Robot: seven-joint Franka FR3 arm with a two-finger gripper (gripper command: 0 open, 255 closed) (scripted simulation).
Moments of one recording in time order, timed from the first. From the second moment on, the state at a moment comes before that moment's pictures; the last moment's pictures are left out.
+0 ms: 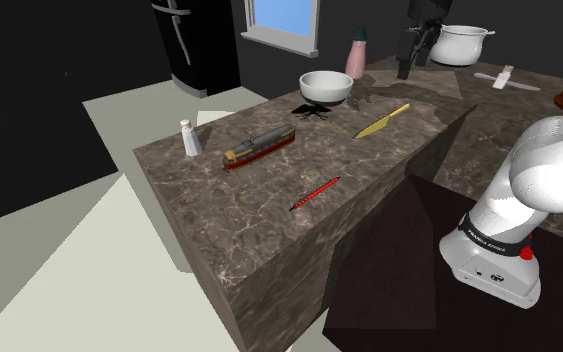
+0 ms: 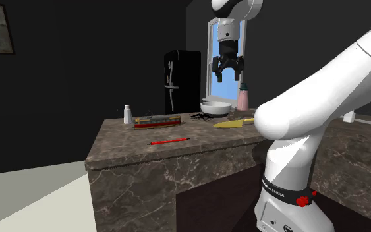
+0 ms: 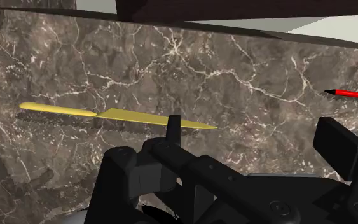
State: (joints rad) arm 0.01 -0.78 -0.04 -2.37 -0.10 1.58 0.03
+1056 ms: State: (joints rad) arm 0.30 -0.62 0.06 -2.60 -0.20 2.04 -0.39
